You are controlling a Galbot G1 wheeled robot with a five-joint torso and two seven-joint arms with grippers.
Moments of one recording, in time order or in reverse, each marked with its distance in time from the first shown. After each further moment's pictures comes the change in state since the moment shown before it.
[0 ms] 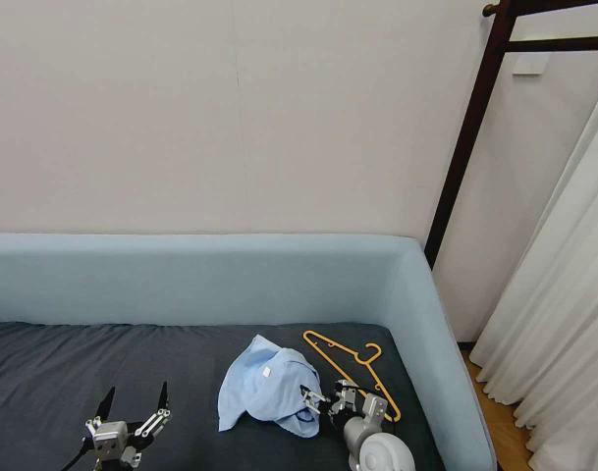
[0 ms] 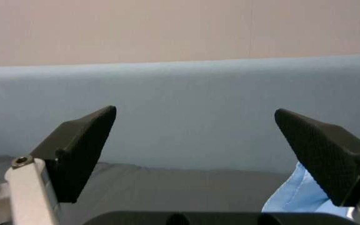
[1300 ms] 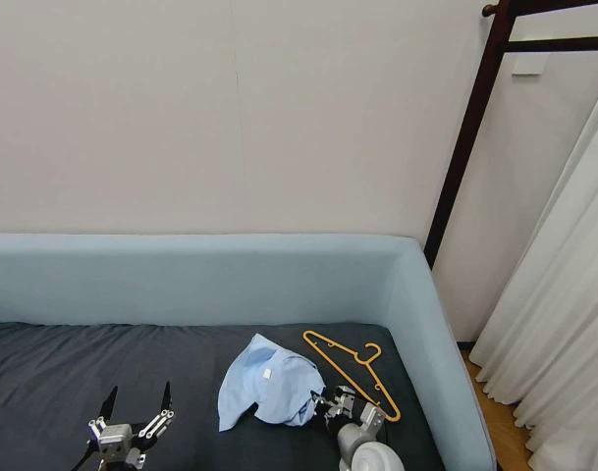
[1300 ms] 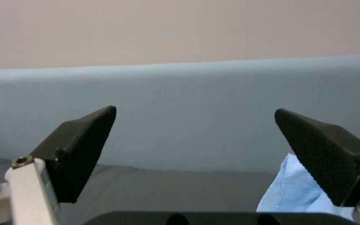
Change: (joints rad) left arm -0.009 -0.019 0.019 0.048 0.031 -0.069 -0.001; right arm -0.069 0.047 0.008 0.042 -0.083 0.386 -0.167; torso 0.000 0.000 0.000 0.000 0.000
